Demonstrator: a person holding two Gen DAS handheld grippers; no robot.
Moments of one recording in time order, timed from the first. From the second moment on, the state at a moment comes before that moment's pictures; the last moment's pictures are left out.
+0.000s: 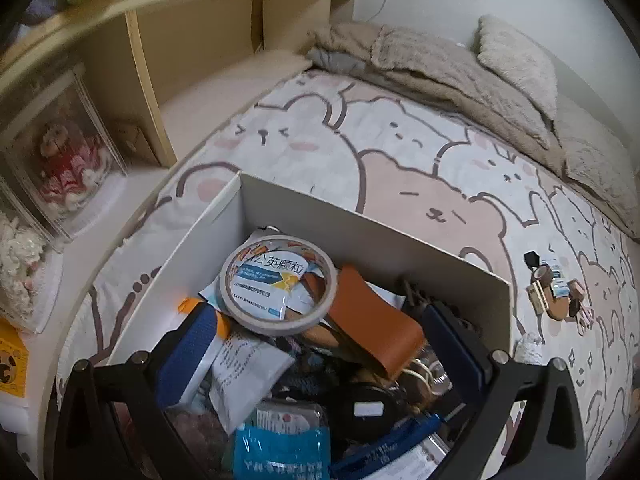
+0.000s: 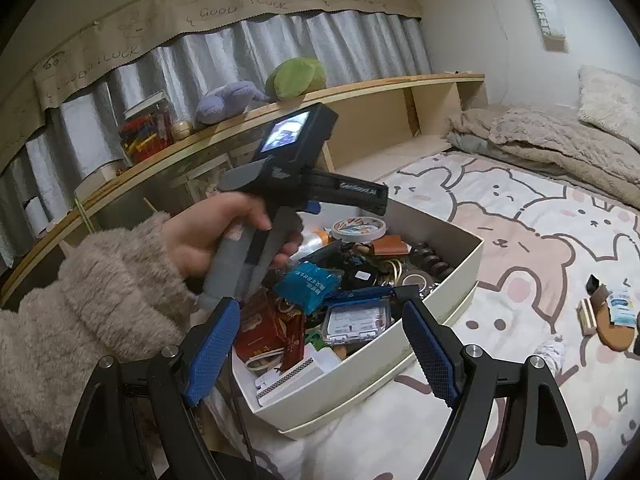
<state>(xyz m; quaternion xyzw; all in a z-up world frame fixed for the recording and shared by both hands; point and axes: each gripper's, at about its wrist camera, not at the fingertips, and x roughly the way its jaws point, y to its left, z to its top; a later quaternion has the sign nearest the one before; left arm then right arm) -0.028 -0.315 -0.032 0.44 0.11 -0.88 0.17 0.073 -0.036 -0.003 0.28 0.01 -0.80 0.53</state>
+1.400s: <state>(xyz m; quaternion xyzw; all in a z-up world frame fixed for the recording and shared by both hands) 0.160 -0.213 0.043 0.25 0.07 -0.95 0.16 0.087 0.022 0.016 0.23 0.01 -0.87 0.43</state>
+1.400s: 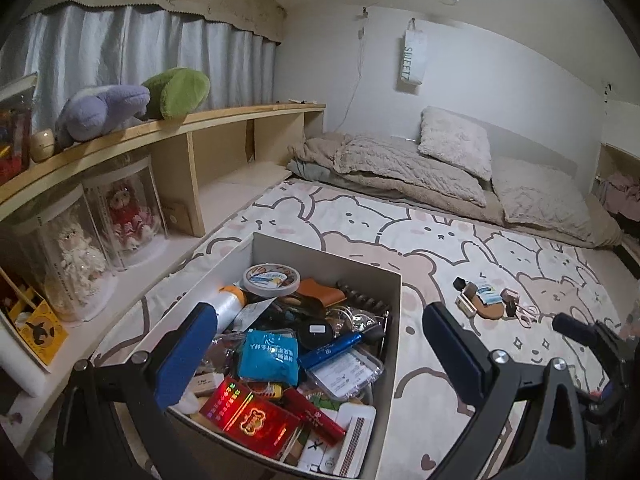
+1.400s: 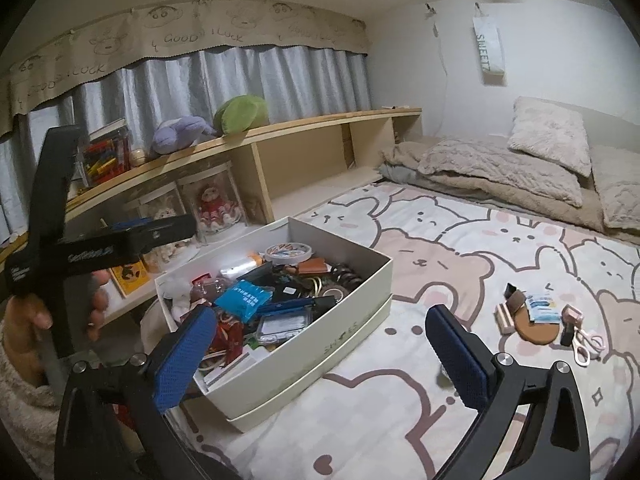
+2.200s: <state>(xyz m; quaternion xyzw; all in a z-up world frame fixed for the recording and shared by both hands) 0.191 -0.159 0.019 0.25 0.03 -0.96 0.16 0.082 0.047 0.006 0.24 0.02 -0.88 0.41</state>
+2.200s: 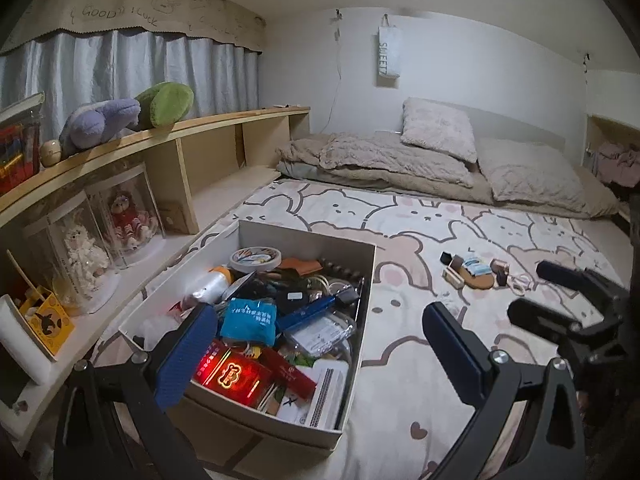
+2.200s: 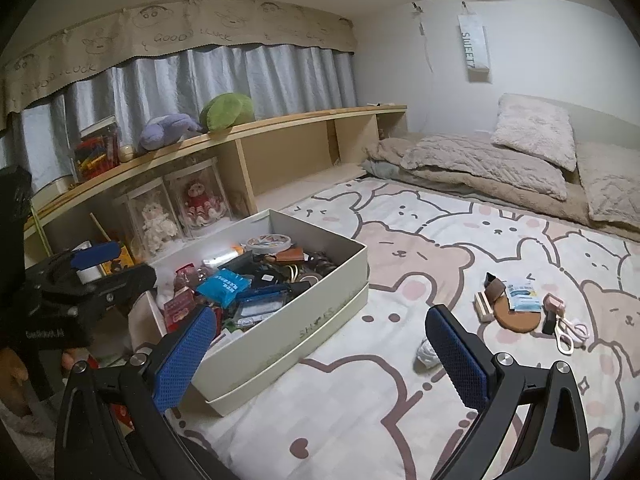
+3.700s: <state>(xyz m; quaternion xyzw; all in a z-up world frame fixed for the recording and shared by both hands) 0.178 -0.131 0.008 0.25 0.05 -0.96 0.13 0.075 0.090 0.004 0.24 0.02 -0.90 0.37</state>
